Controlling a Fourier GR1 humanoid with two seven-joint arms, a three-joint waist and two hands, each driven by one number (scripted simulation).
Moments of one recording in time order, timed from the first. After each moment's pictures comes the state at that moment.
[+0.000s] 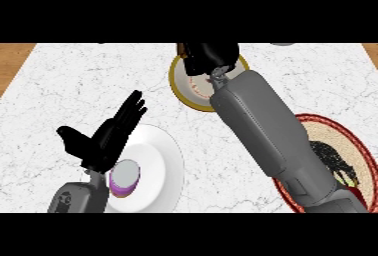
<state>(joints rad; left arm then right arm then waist) -0.16 0.04 -0.10 -1.54 0.17 -0.11 0.17 -1.08 -0.04 0.27 -1.00 0.99 -0.06 0.46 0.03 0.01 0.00</state>
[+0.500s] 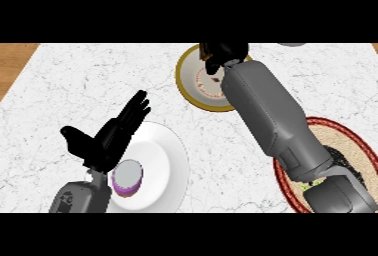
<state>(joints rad) -0.17 0.04 -0.12 -1.56 0.17 -0.12 0.18 -1.21 -0.05 0.15 -0.52 1.00 -0.16 0.39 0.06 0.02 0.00</state>
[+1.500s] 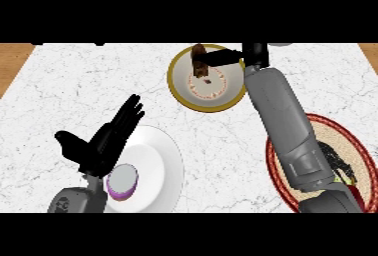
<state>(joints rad) -0.12 0.04 -0.10 -1.56 0.17 -0.11 0.17 -1.08 -0.01 -0.27 -0.65 0.43 -0.34 -0.26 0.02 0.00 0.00</state>
